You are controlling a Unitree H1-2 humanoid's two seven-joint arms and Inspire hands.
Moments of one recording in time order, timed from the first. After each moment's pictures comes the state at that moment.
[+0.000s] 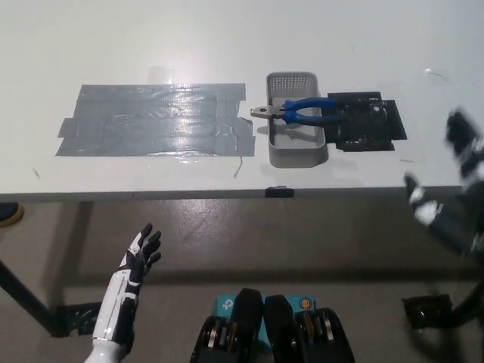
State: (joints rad) left_arm 0.08 0.08 -0.06 -0.12 0.07 -0.11 -0.03; right_arm -0.27 -0.22 -0.05 -0.31 -0.04 -0.01 0.04
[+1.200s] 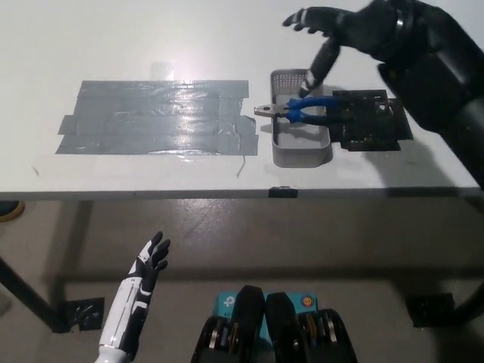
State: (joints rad) left_arm 0.09 0.10 -0.09 -0.13 0.12 -0.11 -0.03; right_arm -1.37 -0.24 0.63 0.90 -0.32 0.40 0.56
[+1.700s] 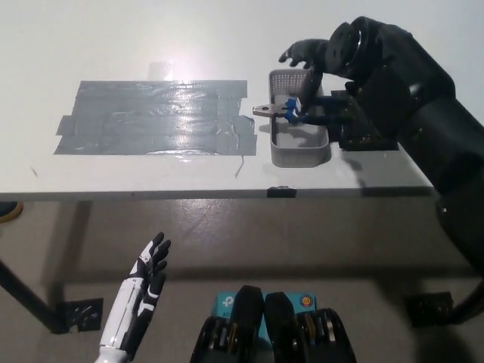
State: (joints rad) left_arm 0.09 0.10 -0.09 -0.13 0.15 -0.11 -0.03; right_arm -1.40 -0.15 0.62 1.16 -0.38 0.37 0.55
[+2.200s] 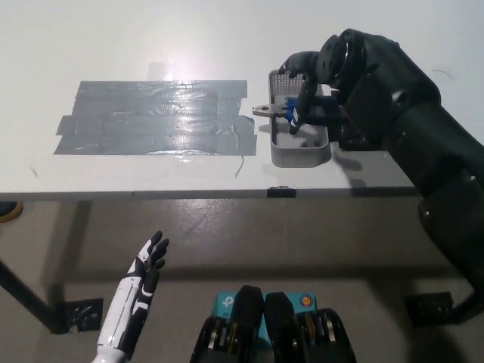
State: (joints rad) left_arm 0.09 0.11 -0.09 -0.15 0.15 -0.11 -0.03; right_arm -1.40 -0.12 0.61 1.22 -0.42 0.34 0.52
